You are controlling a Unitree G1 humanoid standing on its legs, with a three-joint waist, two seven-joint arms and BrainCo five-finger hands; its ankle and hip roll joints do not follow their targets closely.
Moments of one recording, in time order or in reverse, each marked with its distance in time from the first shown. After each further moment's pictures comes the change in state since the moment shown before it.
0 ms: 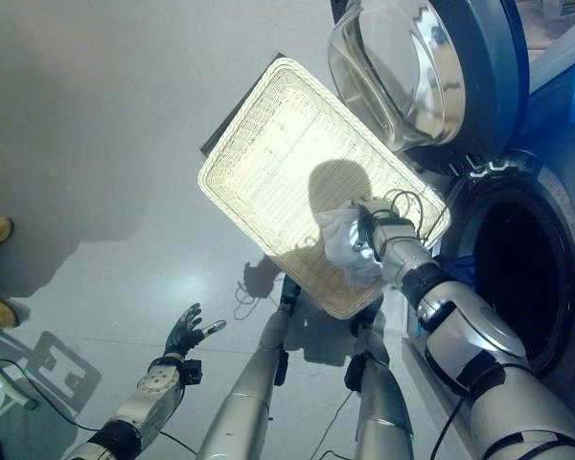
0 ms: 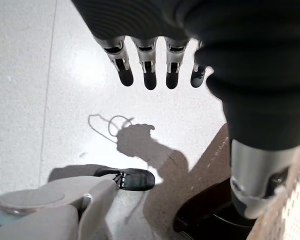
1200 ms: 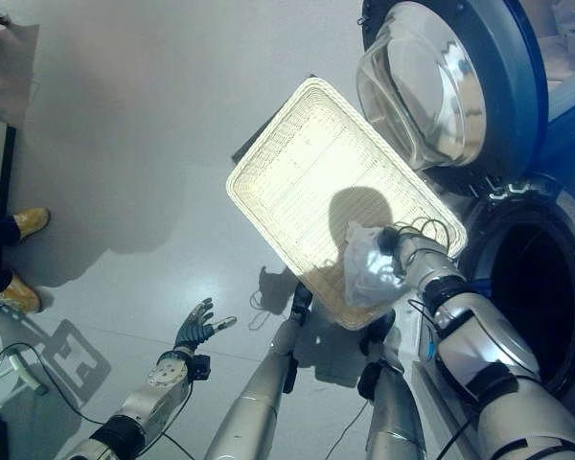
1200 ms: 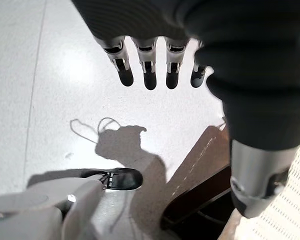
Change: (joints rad) left arm 0.024 0.056 -0.009 -0.100 0.000 0.063 0.007; right arm 0.193 -0.115 -0.236 -0.217 0.553 -0.039 0.083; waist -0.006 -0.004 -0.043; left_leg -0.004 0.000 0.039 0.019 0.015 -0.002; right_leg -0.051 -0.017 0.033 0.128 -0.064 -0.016
